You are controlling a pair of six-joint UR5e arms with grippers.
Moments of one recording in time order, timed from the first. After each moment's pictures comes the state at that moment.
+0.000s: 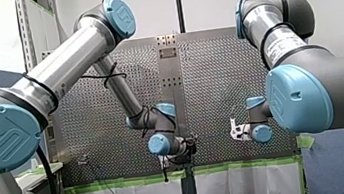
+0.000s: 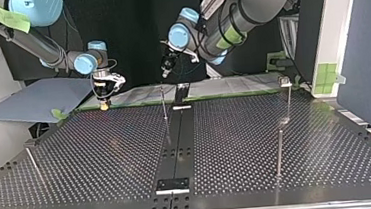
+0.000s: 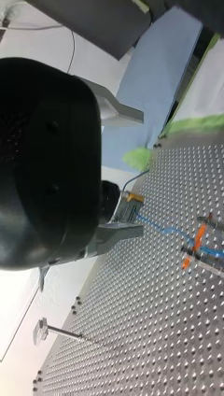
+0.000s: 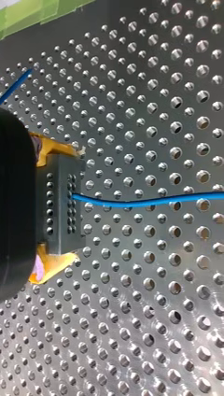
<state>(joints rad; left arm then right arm) -0.64 -2.42 -1.70 -2.45 -1.63 -1.92 1.80 -0.61 1.59 -0.88 1.53 1.58</state>
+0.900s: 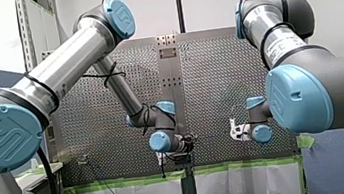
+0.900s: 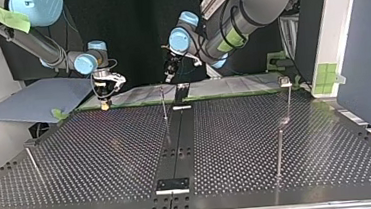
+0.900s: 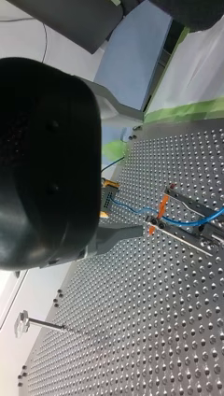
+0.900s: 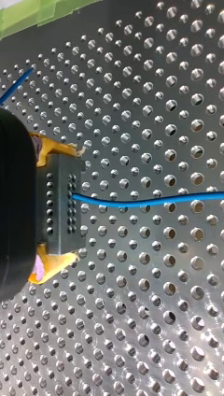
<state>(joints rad) -0.62 -2.42 -1.68 -2.47 -1.69 -1.89 1.80 -0.61 1.59 -0.88 1.52 1.58</state>
